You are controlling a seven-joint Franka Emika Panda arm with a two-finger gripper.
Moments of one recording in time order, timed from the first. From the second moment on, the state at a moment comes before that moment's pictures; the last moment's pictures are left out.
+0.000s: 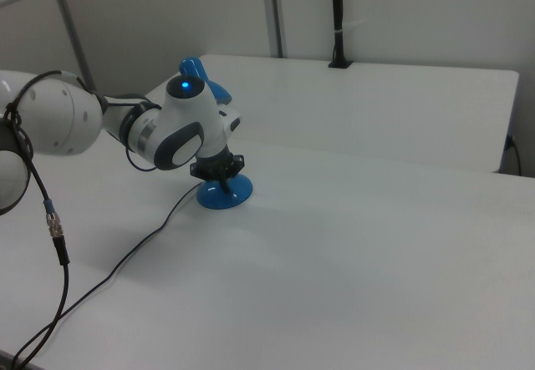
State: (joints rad) arm 0.10 0.50 -0.05 -1.73 0.36 2.58 -0.82
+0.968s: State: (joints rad) arm 0.07 0.49 -0.01 -1.74 0.36 2.58 -0.85
